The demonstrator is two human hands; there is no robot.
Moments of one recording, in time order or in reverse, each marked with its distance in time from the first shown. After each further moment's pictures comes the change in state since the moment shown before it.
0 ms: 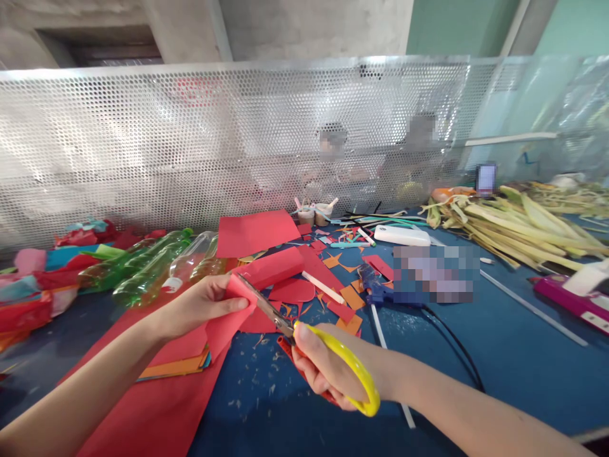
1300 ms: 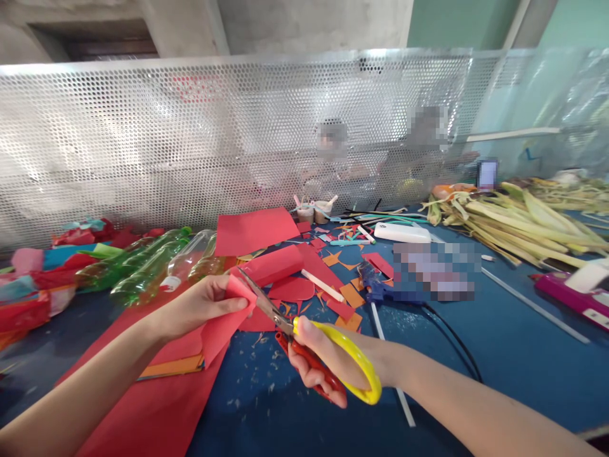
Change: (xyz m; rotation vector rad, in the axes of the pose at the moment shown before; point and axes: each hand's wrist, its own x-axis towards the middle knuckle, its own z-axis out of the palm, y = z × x) left_hand 0.001 -0.001 0.004 -0.046 0.052 -0.099; right_hand 0.010 0.001 -0.006 0.051 -0.152 -0.032
